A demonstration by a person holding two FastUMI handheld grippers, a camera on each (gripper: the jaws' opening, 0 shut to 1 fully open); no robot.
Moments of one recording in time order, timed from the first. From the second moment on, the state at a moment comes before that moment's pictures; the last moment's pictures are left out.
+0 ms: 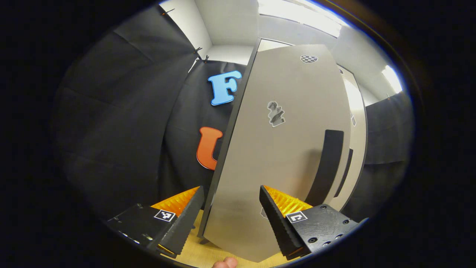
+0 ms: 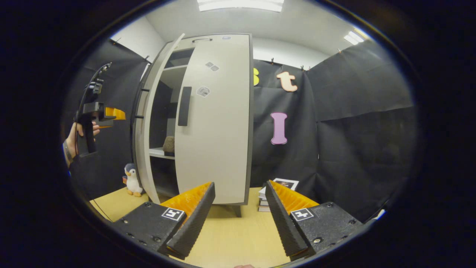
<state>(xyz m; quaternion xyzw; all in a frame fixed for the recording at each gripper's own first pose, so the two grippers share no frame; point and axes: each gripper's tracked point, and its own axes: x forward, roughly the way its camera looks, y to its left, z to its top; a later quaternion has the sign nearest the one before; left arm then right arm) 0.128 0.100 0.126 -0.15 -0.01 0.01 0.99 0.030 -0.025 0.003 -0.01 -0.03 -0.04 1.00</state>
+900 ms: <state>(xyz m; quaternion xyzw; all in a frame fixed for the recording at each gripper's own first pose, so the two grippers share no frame) -0.016 -0.011 0.054 -0.04 -0.03 0.02 1.00 0.032 0.004 -0.024 0.01 0.01 0.00 1.00</state>
